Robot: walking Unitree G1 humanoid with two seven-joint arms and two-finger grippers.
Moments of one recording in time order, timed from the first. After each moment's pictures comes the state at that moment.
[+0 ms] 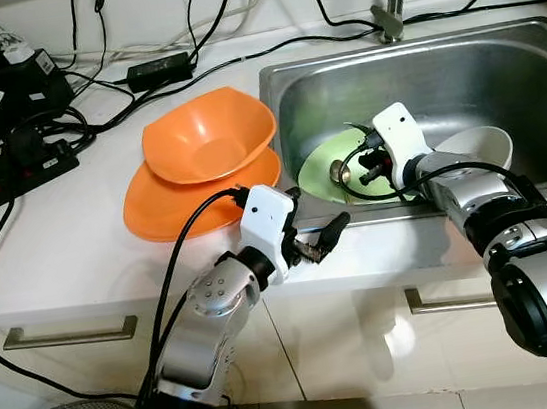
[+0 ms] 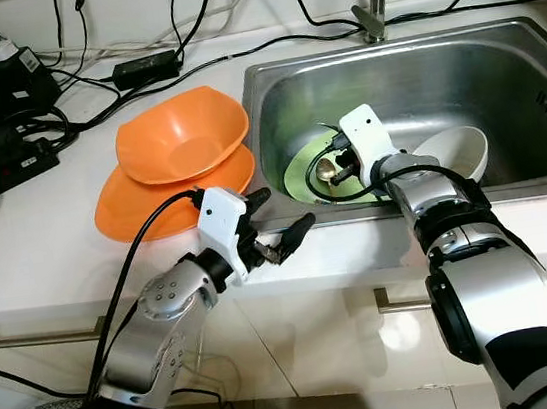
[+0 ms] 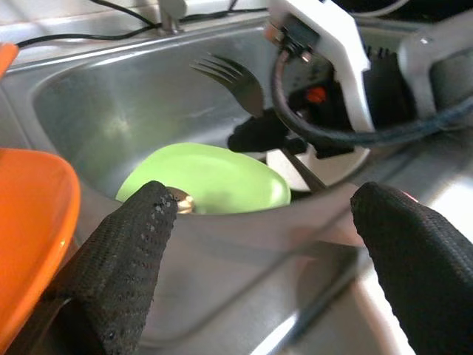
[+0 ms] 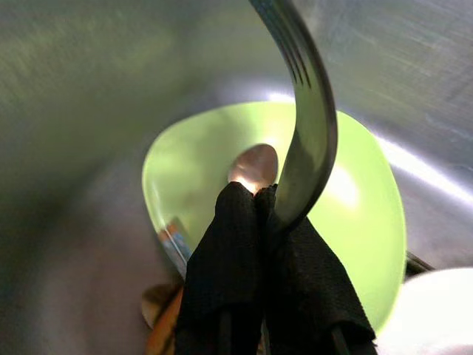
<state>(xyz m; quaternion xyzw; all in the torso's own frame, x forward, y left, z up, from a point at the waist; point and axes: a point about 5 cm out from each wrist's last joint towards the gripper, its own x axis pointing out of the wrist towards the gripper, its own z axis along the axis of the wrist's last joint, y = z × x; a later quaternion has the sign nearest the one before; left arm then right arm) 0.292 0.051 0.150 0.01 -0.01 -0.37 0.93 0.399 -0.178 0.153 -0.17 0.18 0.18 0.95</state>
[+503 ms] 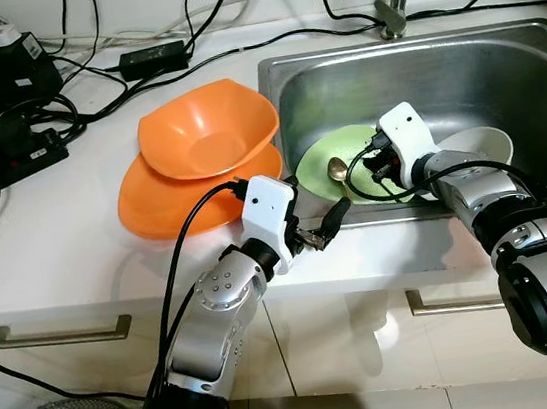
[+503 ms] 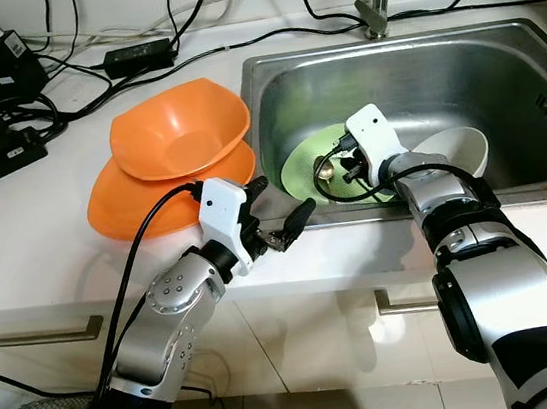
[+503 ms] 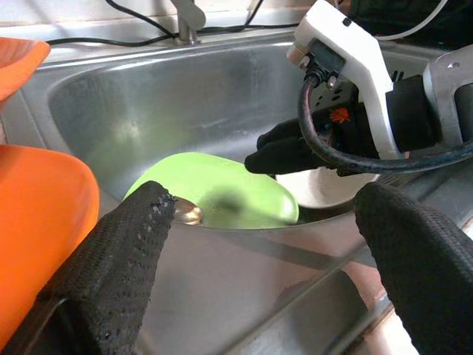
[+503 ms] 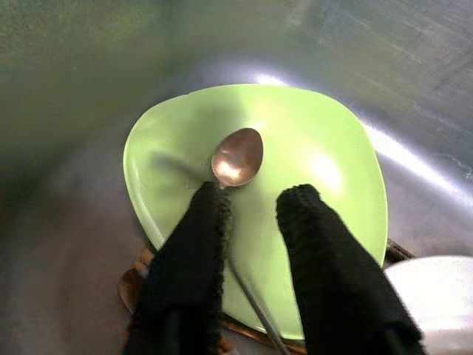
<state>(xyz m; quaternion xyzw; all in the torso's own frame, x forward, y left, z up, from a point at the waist) 0.295 0.047 0.154 -0.01 -0.02 -0.35 0.94 0.398 -0.185 0.154 -0.18 0.19 0.18 0.95</state>
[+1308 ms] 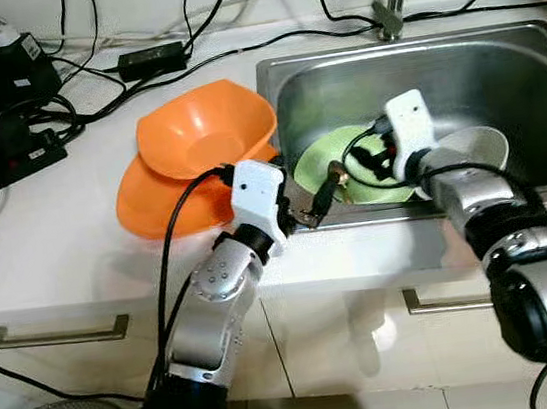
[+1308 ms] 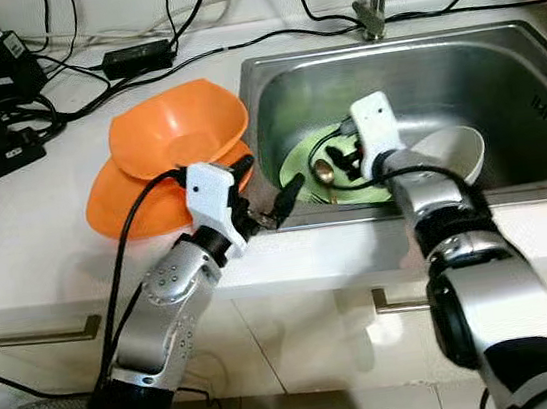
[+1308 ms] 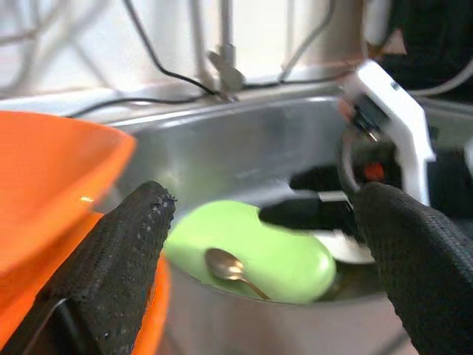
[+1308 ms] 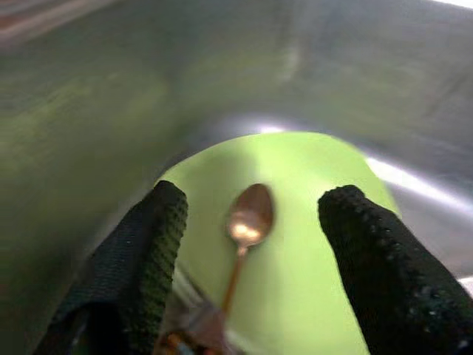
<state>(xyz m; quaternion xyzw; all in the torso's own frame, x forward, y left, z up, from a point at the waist) 0.306 0.058 0.171 -0.01 -0.08 -0.29 0.95 0.398 -0.163 0.153 -0.09 0.13 0.17 0.97</state>
